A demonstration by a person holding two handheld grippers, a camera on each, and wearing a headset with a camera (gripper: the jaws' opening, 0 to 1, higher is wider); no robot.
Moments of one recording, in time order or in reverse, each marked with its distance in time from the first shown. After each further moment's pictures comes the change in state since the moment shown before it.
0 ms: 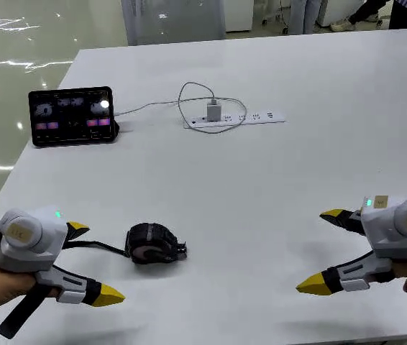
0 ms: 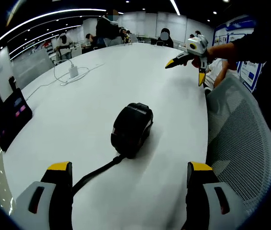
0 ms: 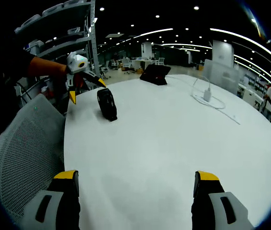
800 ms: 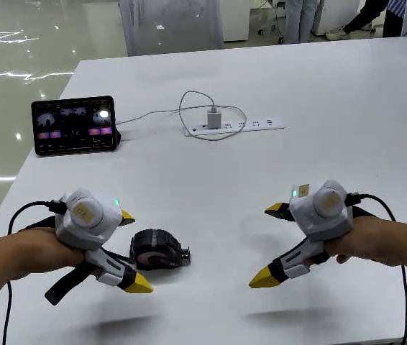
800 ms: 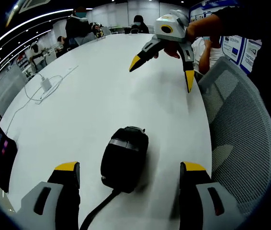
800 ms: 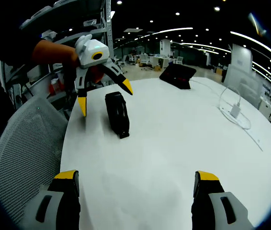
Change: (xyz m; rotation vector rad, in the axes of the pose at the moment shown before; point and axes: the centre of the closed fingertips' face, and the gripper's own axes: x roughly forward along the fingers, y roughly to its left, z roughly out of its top) left arm 0.051 -0.007 0.033 0.206 0.091 -0.115; right arm 0.077 0.016 0.049 -0.085 0.031 0.120
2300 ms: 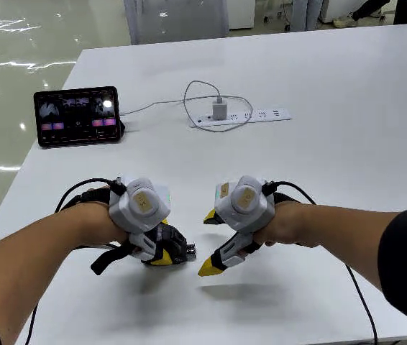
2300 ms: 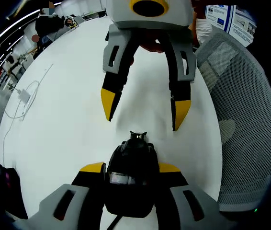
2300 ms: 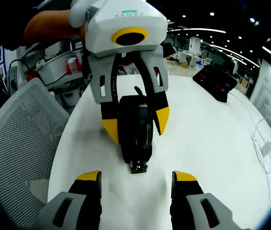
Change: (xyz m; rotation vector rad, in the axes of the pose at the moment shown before) left arm 0.034 -0.003 0.006 0.209 0.203 -0.073; right arm 0.090 0.034 0.041 -0.218 0.114 0.143
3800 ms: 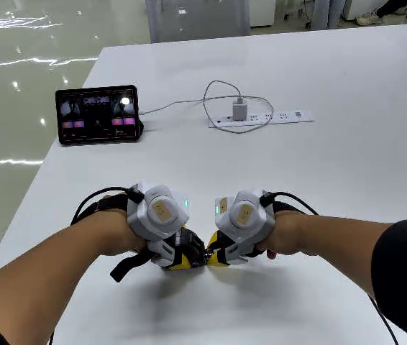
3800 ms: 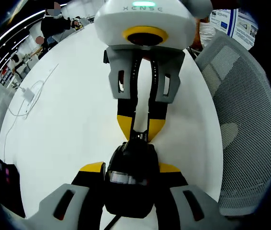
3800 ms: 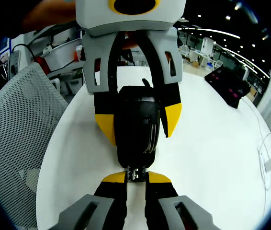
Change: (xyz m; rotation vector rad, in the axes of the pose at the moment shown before) left arm -0.002 0.002 -0.001 -0.028 -0.037 0.031; right arm 0.021 -0.006 -0.003 -0.093 0.061 0.038
